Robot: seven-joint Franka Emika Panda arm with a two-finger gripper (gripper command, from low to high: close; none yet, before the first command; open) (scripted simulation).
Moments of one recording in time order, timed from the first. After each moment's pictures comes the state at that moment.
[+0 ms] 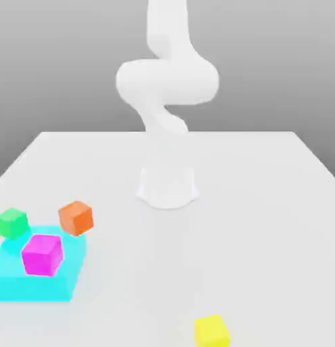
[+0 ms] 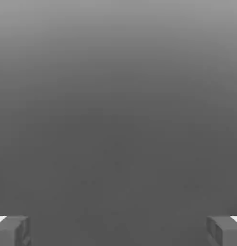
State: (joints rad) arm 0.01 -0.71 0.00 -2.31 0.00 2.33 0.79
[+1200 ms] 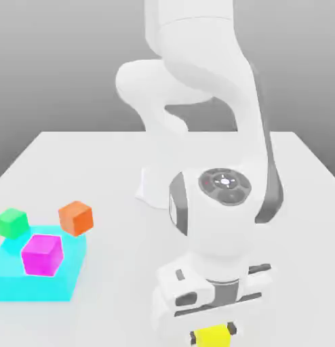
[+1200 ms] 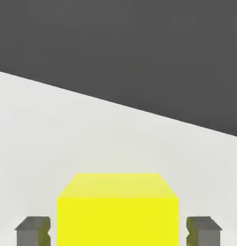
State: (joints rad) arm 0.10 0.46 0.04 -2.38 -0.06 2.83 0.71
